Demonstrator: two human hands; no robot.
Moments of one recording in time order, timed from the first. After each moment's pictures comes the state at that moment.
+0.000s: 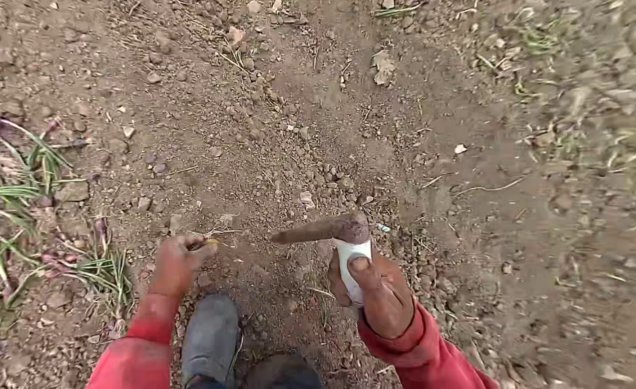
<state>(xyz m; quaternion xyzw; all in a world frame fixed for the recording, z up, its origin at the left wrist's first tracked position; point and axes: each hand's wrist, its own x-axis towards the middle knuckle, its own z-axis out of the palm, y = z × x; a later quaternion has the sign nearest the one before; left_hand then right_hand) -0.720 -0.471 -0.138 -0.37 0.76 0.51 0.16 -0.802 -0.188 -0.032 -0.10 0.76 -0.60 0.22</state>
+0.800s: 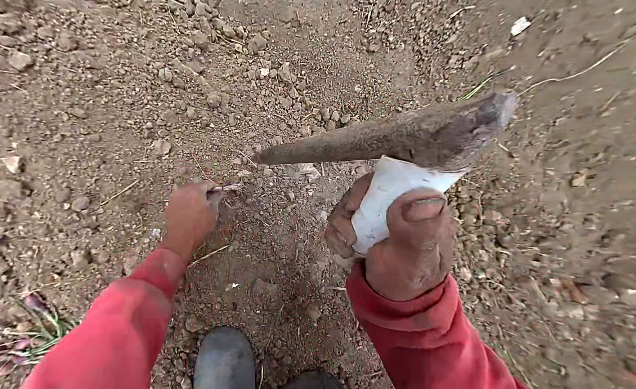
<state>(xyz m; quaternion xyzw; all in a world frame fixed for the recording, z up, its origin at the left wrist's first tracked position) -0.890 -0.442 -0.242 -0.14 0.91 0.31 0.24 -0.889 -0.217 -0.107 -0.06 0.69 -0.72 0.02</state>
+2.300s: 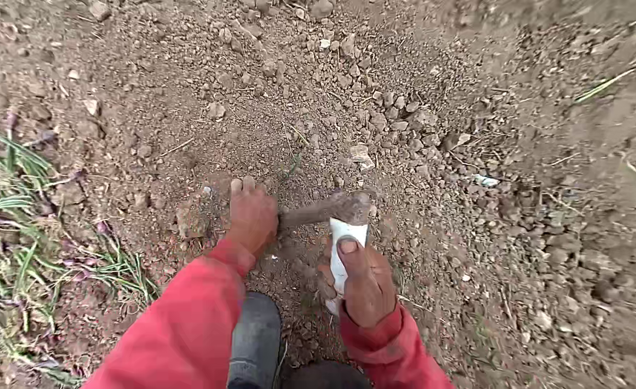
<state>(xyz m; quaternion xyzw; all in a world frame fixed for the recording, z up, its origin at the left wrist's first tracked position) -0.836 -0.401 -0.228 0.02 0.95 0.11 0.30 -0.784 -0.228 -0.167 0.09 0.69 -0.68 0.21</state>
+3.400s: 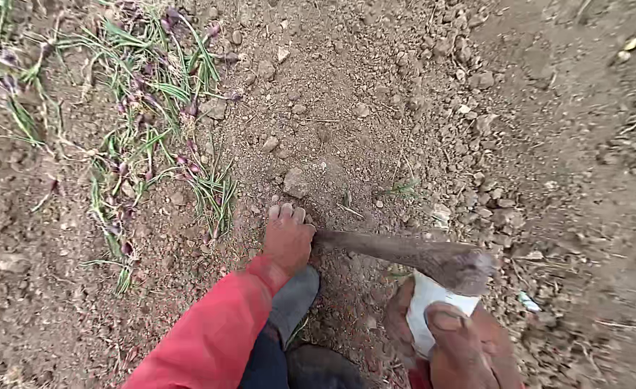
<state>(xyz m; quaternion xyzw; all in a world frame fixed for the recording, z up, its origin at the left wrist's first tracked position) -0.684 -0.445 -0.195 -0.21 0.92 0.23 0.23 -0.763 -0.251 -0.081 -0.19 0.72 -0.56 0.35</state>
